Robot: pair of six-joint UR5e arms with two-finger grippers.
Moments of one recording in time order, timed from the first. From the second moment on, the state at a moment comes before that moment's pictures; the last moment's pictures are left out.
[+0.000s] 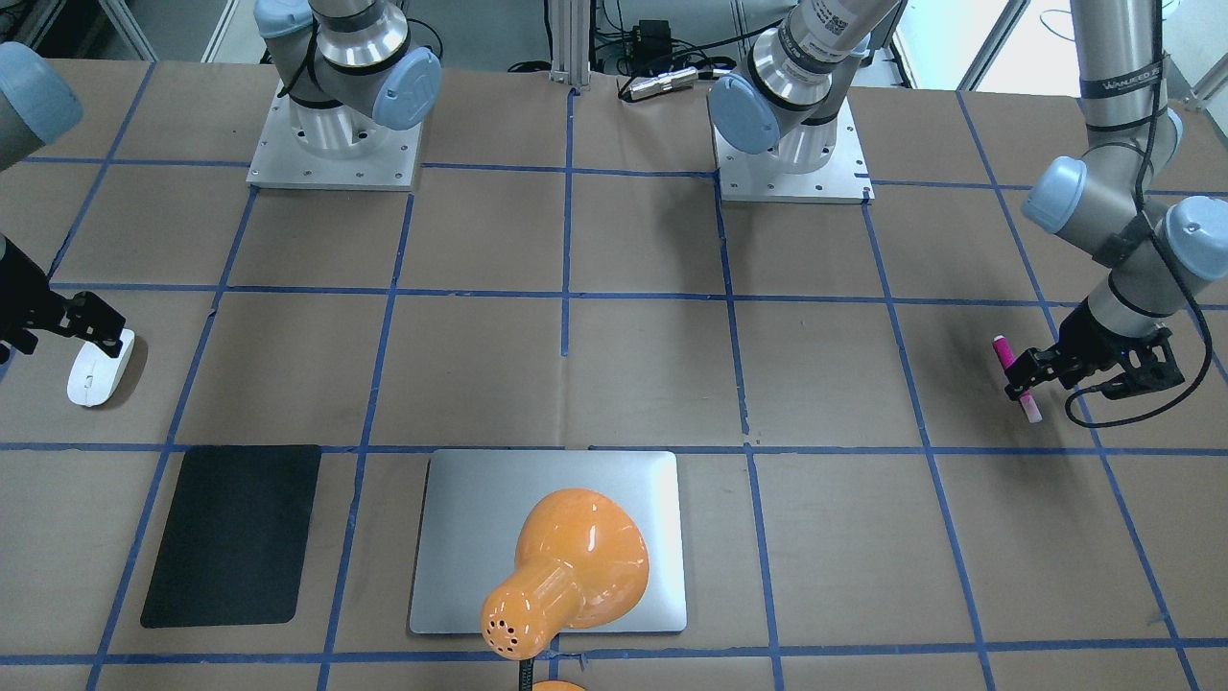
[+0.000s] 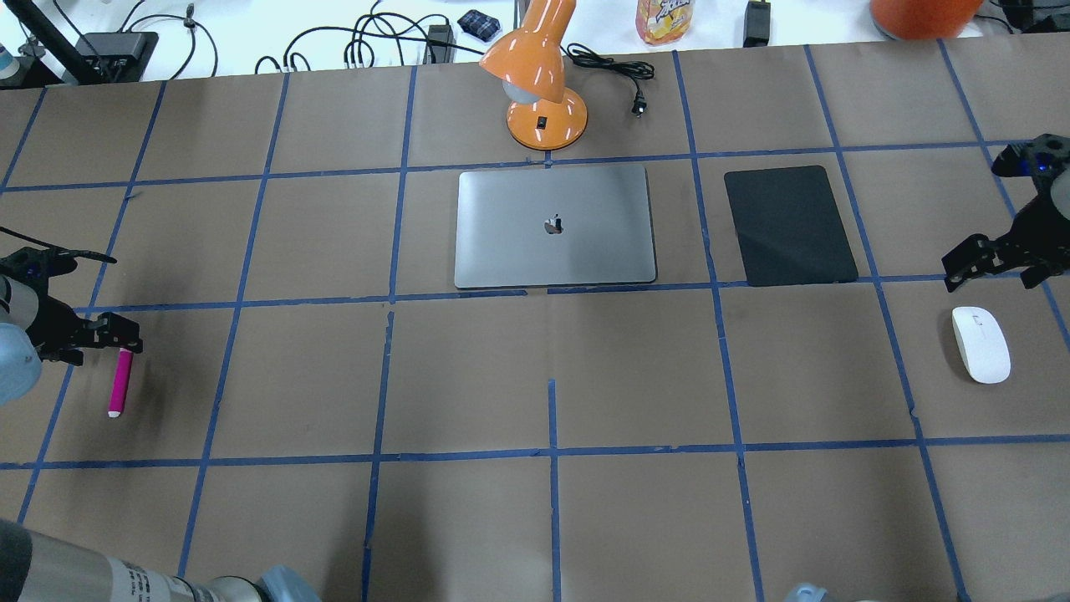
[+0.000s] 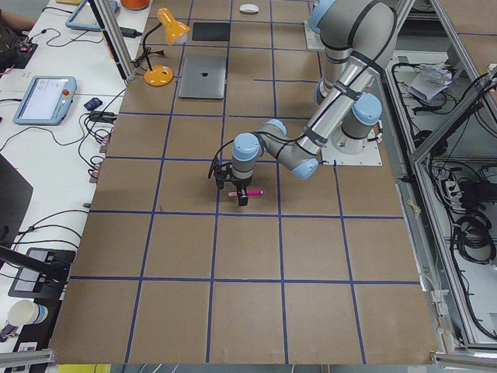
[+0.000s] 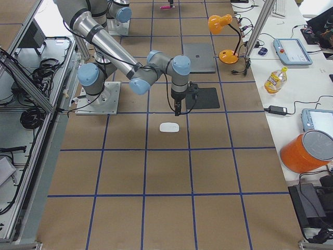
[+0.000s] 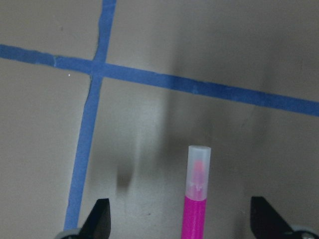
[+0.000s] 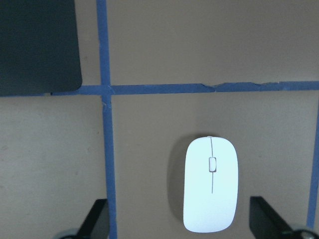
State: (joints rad) left arm -0.79 -1.92 -2.06 -0.66 1.54 0.59; right arm 0.97 -1.41 1.98 -2.17 -1.61 -0.58
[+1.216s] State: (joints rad) left arm -0.79 -1.90 -2.05 -0.75 1.54 0.59; right arm 0.87 -1.26 2.11 -2.41 -1.61 -0.66
